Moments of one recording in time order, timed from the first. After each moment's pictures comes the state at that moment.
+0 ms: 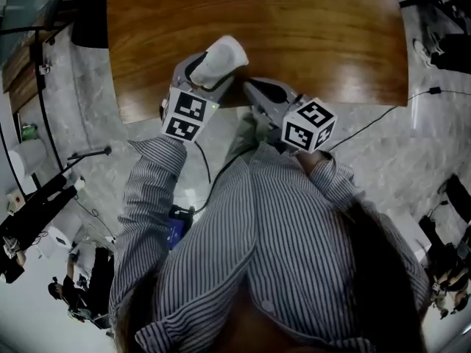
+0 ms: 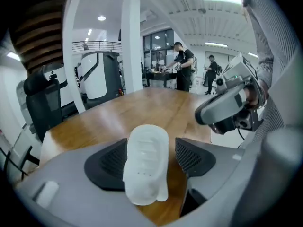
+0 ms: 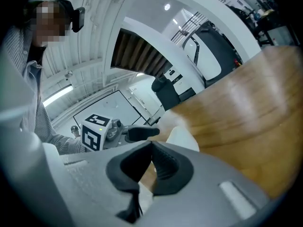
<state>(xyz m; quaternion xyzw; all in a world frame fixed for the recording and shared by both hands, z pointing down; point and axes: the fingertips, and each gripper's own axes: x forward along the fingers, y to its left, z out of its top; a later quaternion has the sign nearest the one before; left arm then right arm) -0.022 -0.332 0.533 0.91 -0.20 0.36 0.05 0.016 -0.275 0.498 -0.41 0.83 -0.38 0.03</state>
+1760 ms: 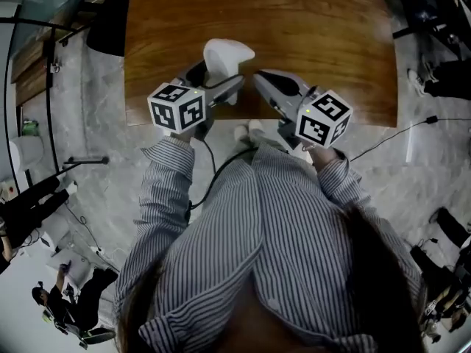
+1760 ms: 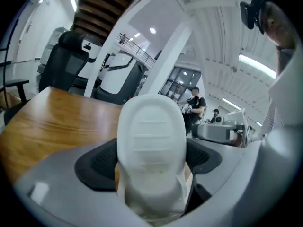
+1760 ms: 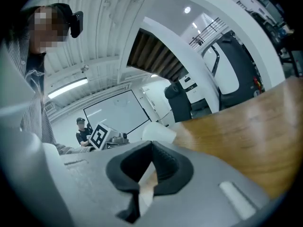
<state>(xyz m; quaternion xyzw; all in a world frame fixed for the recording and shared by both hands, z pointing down) -0.001 -0.336 0.474 0.91 -0.25 0.15 0.29 0.053 -0.291 0.425 -0.37 0.88 -0.29 0.02</state>
